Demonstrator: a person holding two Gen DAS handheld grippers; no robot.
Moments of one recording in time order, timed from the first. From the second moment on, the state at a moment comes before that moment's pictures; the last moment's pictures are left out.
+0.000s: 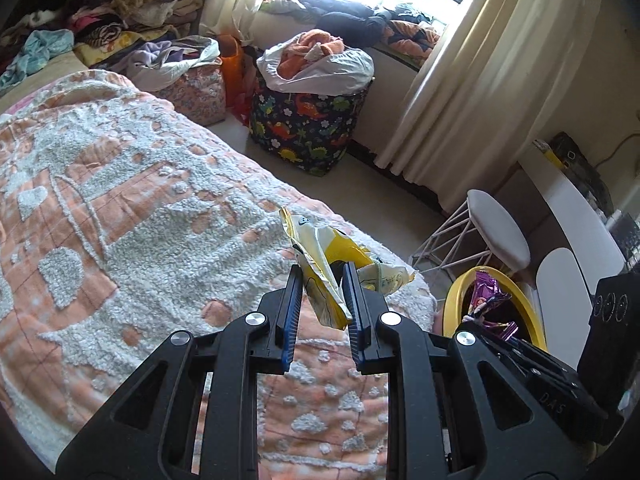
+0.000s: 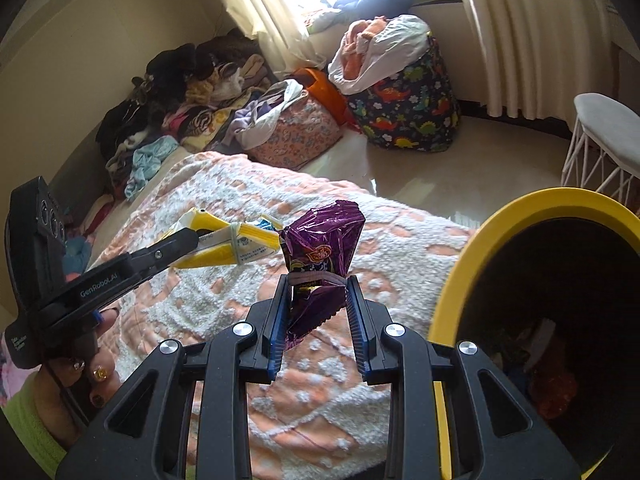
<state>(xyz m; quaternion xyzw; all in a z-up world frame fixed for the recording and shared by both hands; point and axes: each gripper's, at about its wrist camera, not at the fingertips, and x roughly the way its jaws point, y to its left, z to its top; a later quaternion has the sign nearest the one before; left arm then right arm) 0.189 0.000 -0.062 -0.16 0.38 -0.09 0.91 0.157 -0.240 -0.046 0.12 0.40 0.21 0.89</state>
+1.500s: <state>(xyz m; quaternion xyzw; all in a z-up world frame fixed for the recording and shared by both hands) 0.164 -0.186 -0.068 -0.02 0.40 -0.25 0.88 0.103 -0.421 -0.048 0.22 0.37 0.04 0.90</state>
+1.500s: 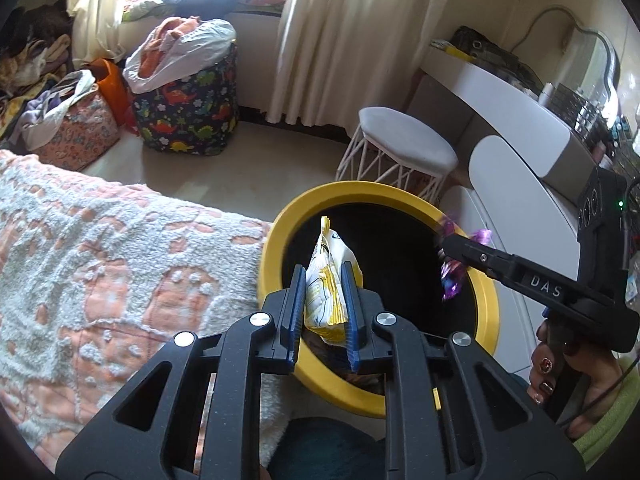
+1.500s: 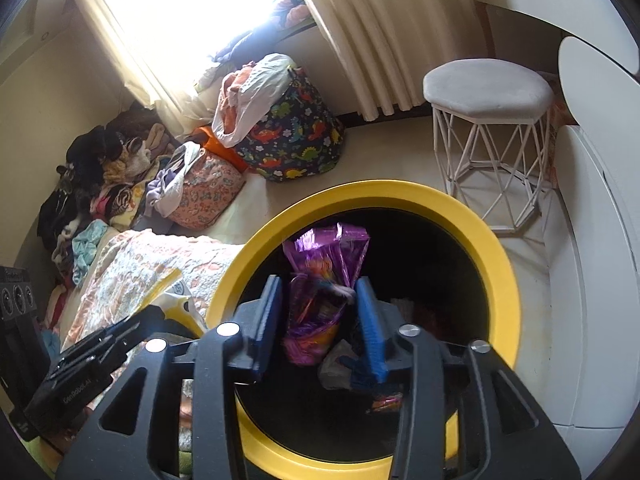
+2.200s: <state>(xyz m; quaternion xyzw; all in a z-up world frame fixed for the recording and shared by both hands) 0.151 -0.221 -0.065 0.00 0.39 -0.25 0.88 0.060 -0.453 -0.034 0.22 0.34 0.00 0.91</state>
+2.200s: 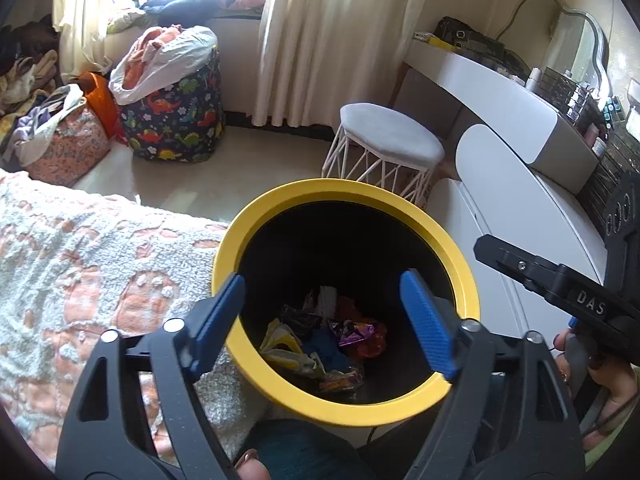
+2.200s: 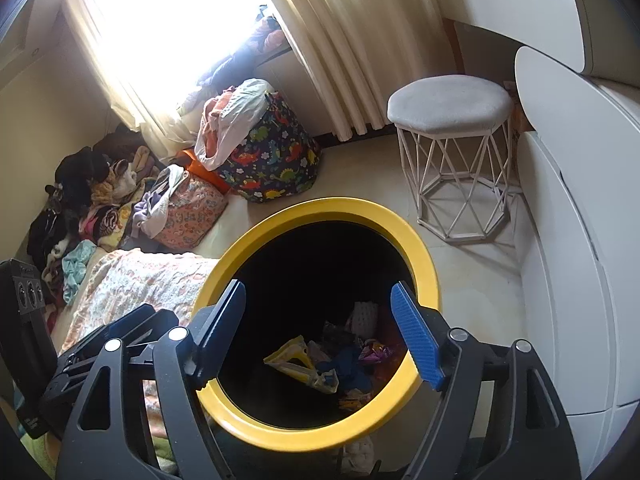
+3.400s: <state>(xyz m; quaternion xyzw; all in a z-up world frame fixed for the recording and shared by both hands) 0.050 -0.092 -0.035 0.00 0.26 -0.12 0.96 -0.040 -0.345 -0.006 0.06 0.15 -0.02 0.99</state>
